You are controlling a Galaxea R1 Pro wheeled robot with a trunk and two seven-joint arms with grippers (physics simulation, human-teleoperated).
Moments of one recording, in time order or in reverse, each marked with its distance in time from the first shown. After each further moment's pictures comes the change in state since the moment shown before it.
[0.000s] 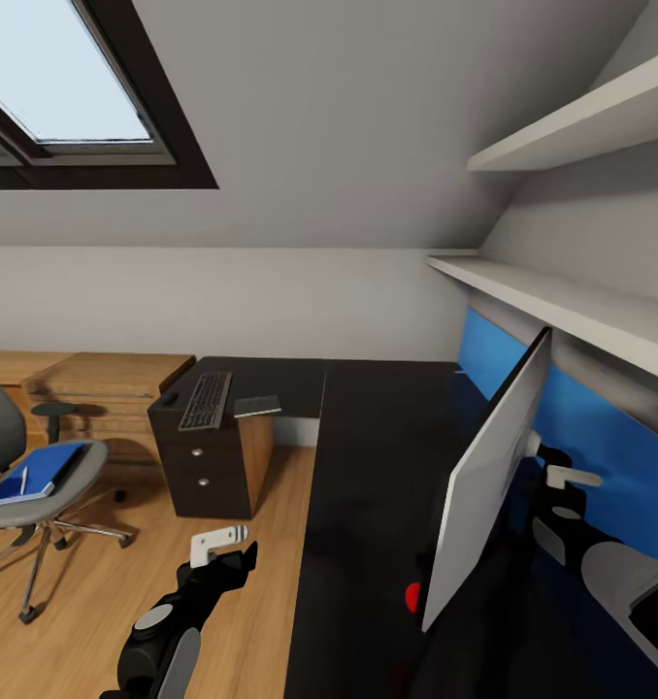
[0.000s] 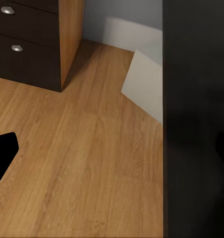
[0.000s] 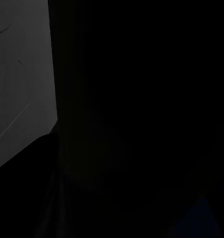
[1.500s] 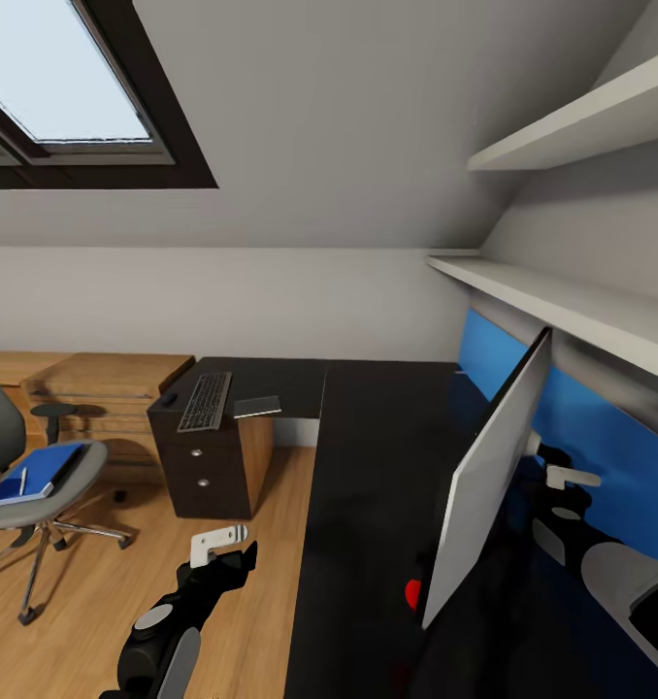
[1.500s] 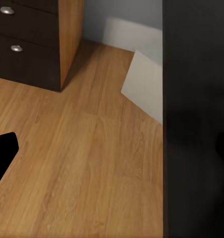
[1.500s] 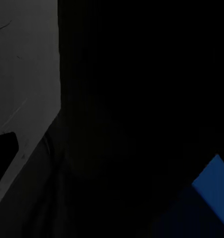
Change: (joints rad) left arm 0.000 0.000 0.000 0.000 0.002 0.000 0.000; right arm 0.001 0.000 0.019 0.003 -0.009 0.001 -0.002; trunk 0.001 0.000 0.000
